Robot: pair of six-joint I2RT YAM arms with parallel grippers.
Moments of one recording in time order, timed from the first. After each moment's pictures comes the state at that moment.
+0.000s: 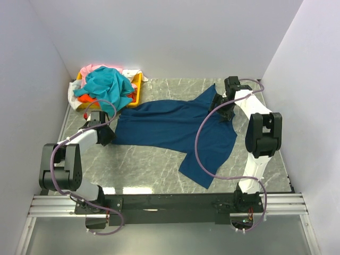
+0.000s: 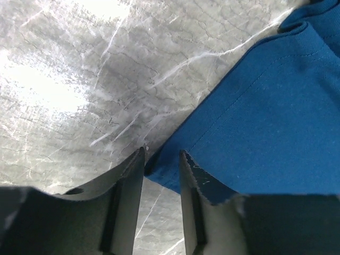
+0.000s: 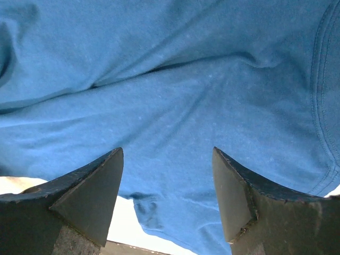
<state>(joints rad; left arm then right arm) -0.01 1.50 0.74 -0.25 -0.10 -0.69 0.06 1.96 1.57 -0.85 -0.20 0.49</state>
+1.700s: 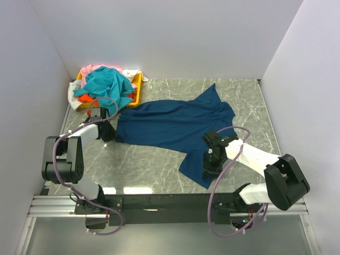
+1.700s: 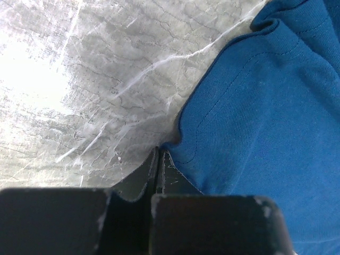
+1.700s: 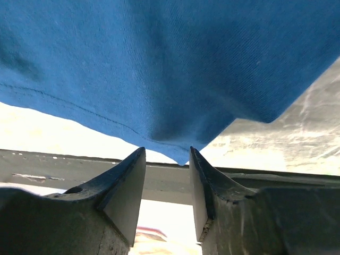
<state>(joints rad) -0.01 1.59 0.82 -0.28 0.00 -0.66 0.54 1.32 0.68 -0.86 -0.18 0.72</state>
